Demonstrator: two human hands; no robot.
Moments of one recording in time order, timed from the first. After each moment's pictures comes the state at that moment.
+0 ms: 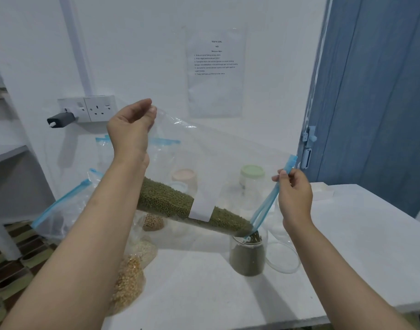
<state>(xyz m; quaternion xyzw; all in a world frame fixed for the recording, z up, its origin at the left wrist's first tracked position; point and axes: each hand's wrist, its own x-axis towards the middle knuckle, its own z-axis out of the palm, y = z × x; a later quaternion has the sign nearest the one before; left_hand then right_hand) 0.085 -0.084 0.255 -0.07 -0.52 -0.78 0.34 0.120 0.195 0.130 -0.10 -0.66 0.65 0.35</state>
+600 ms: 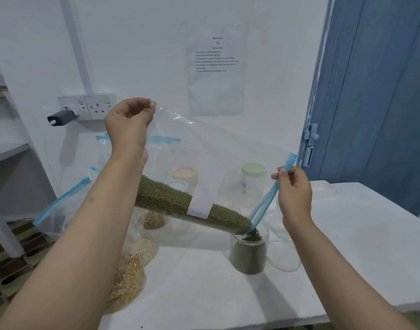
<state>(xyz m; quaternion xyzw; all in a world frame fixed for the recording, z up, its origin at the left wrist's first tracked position) 0.089 -0.083 0.261 -0.08 -0.53 -0.77 0.35 0.121 0.193 0.131 -0.10 -0.67 0.65 0.35</state>
